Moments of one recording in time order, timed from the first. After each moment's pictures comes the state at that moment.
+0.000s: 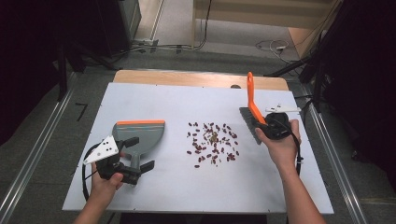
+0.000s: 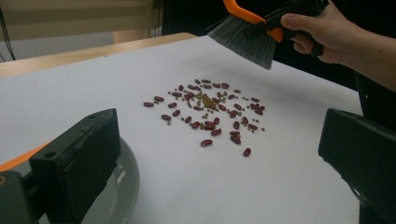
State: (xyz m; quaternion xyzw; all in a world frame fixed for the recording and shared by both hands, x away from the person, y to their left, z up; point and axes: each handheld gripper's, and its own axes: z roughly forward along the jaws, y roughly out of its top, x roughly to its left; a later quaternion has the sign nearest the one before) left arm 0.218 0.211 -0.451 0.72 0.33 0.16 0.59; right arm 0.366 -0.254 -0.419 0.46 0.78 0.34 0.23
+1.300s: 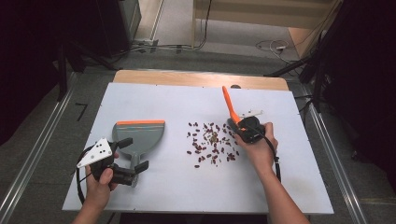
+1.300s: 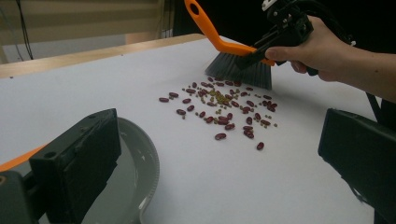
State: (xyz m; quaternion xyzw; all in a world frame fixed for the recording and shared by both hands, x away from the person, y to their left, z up) left arm 0.214 0.222 -0.456 0.72 0.34 0.18 0.58; right arm 0.374 -0.192 -0.461 0.46 0.82 0.25 0.24
